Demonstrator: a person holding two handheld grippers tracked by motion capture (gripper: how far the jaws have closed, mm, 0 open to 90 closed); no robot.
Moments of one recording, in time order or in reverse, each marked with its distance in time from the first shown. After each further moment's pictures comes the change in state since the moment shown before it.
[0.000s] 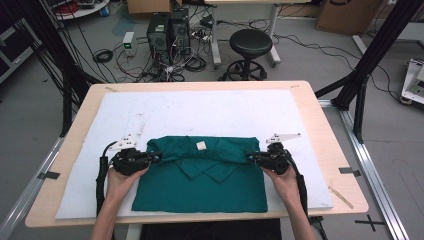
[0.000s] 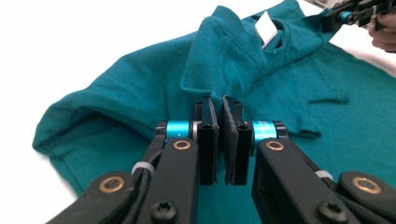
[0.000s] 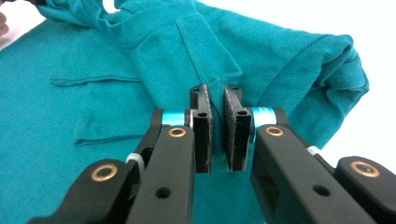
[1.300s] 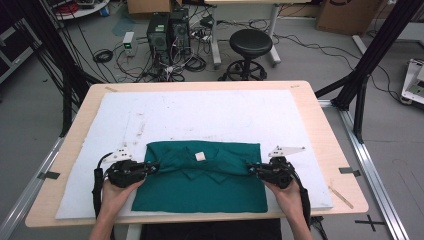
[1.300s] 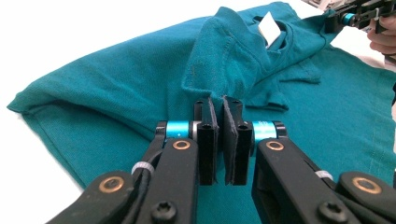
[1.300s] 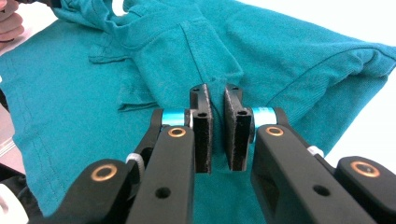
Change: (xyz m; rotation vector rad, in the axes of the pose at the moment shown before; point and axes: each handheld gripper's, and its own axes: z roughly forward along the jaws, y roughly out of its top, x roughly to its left) left arm -0.021 -0.018 -0.018 0.001 -0.015 -0.012; right arm 0.025 -0.026 -0.016 -0.022 0.021 -0.013
